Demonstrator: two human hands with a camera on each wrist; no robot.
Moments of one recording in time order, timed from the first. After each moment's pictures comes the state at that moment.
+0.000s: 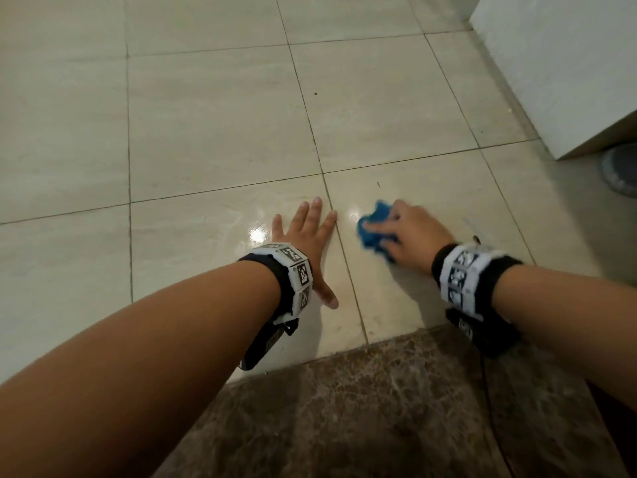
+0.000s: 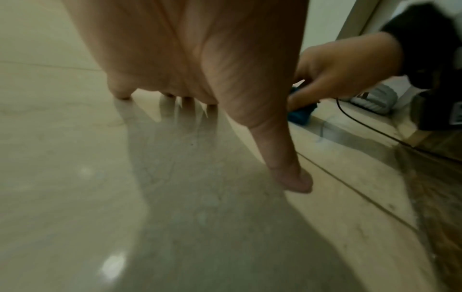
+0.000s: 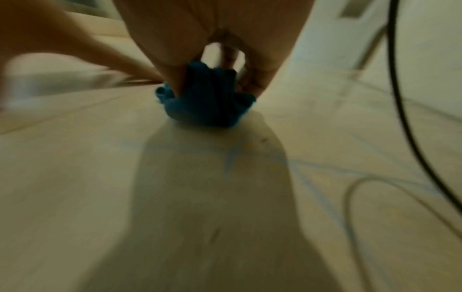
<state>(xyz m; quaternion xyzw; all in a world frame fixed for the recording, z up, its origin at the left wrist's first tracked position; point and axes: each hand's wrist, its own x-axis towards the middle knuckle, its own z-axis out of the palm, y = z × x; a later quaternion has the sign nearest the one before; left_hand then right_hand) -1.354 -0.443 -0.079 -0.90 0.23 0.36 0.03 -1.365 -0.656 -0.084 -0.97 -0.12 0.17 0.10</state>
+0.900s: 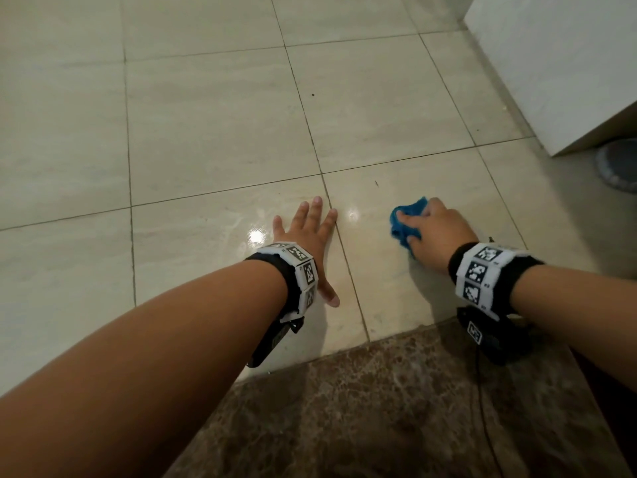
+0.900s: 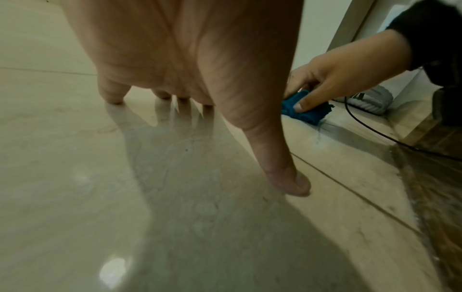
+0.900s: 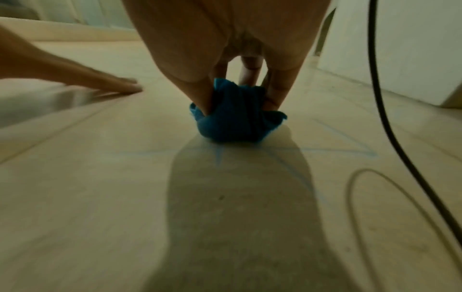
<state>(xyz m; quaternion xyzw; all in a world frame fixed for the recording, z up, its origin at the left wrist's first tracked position) -1.353 -0.446 -0.073 -0.90 0.23 0.36 0.03 -1.374 -0.677 -0.082 -0.97 0.11 0.17 0.14</state>
